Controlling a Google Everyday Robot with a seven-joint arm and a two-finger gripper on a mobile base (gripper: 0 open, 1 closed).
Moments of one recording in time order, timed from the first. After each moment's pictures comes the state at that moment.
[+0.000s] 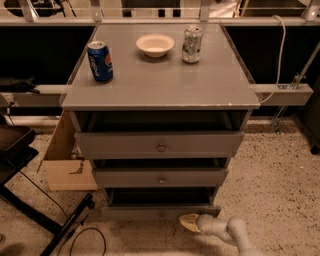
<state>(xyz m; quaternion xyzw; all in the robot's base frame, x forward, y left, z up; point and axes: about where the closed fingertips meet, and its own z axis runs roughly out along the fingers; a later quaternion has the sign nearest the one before) 0.550 -0.123 0.112 -0.37 0.69 0.43 0.45</state>
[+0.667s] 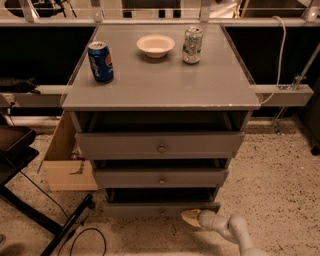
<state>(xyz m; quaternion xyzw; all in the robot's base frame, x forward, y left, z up) 0.588 -0.143 0.121 -0.35 0.71 0.38 0.48</state>
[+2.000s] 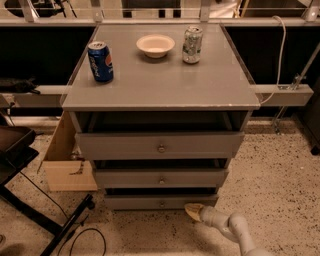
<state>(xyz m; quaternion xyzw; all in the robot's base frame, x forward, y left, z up) 0.617 -0.160 0.119 -0.33 0.74 0.32 0.50</state>
